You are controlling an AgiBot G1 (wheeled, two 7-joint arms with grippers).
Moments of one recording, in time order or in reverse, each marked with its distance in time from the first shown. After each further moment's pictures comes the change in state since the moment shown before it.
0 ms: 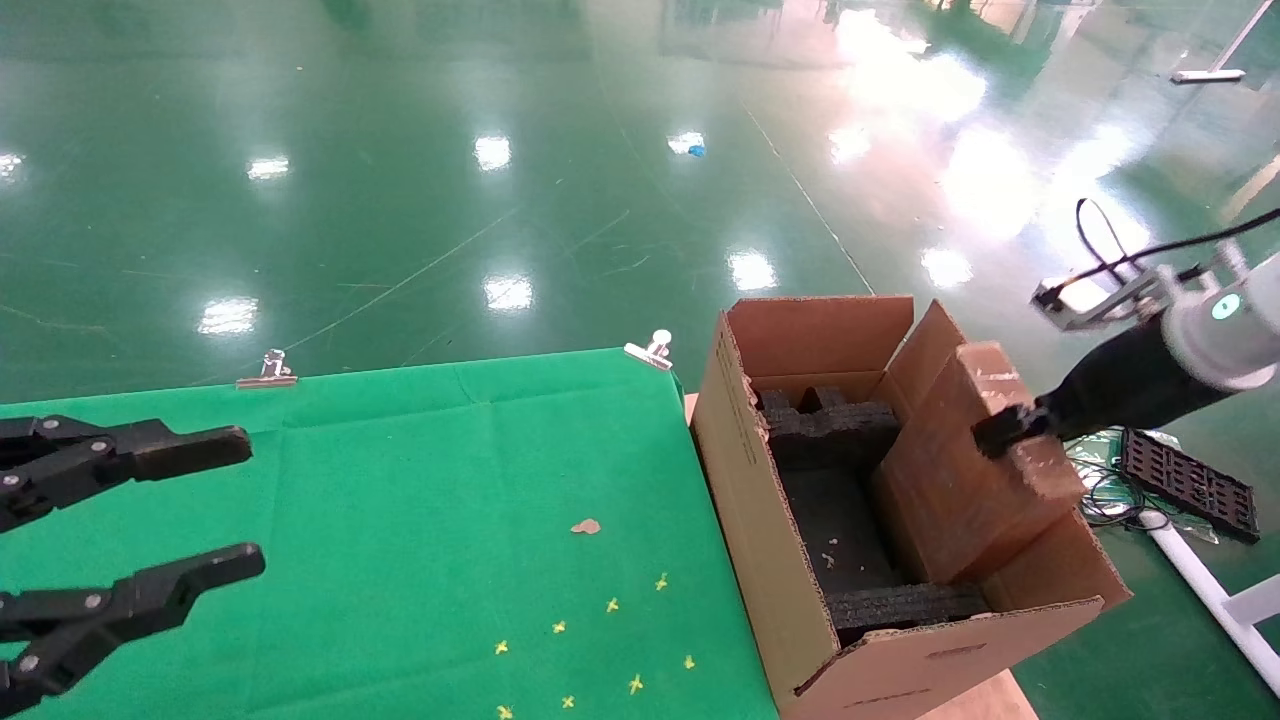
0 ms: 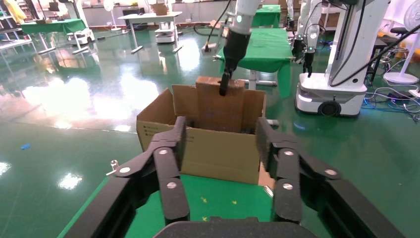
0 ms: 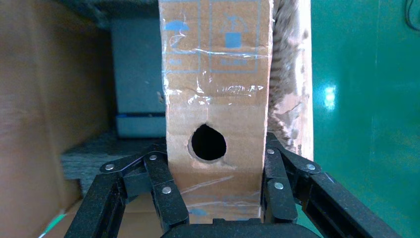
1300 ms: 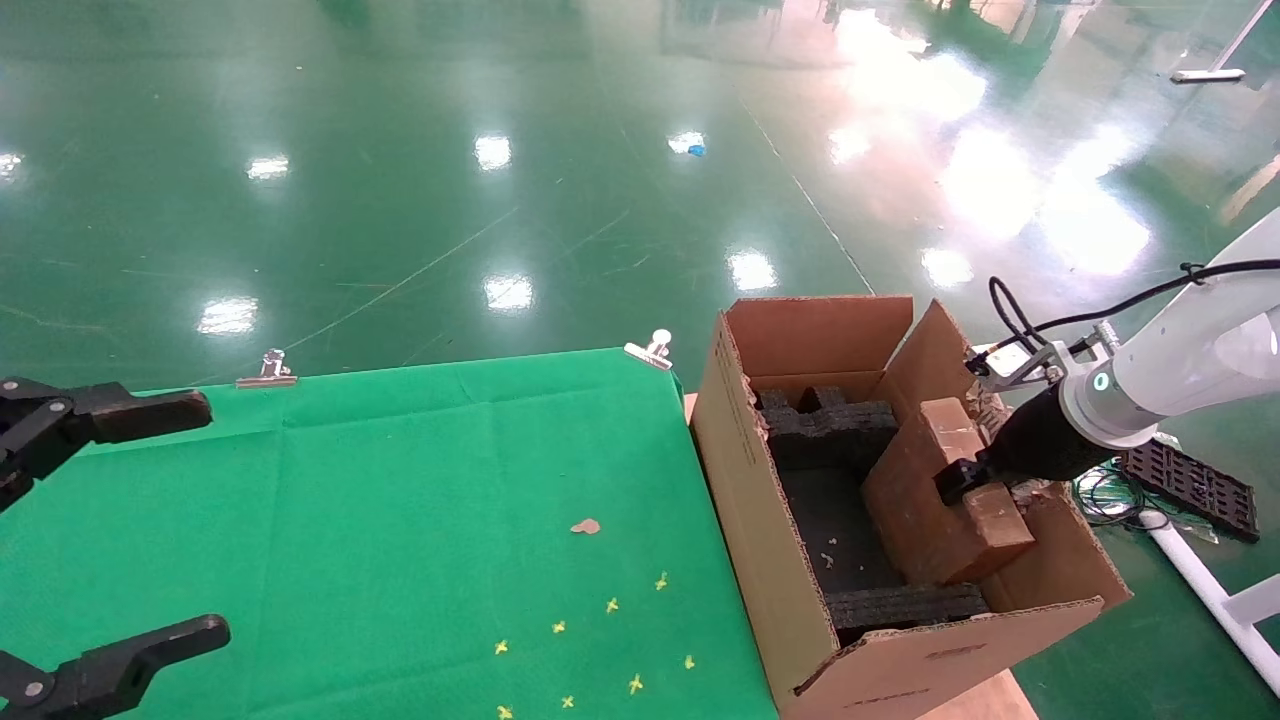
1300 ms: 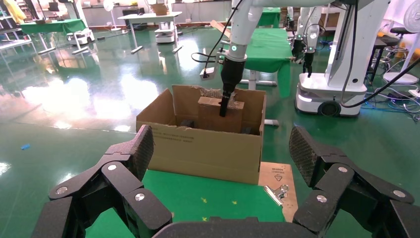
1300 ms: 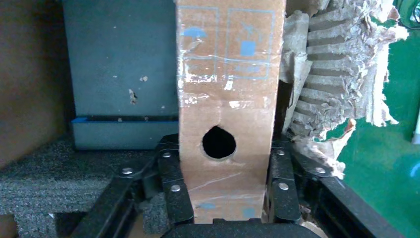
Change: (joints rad) left arm -0.001 -0.001 0.002 0.000 -0.002 -0.001 0.001; right arm -0.198 -0.141 0.013 -0.180 0.032 0.147 -0.087
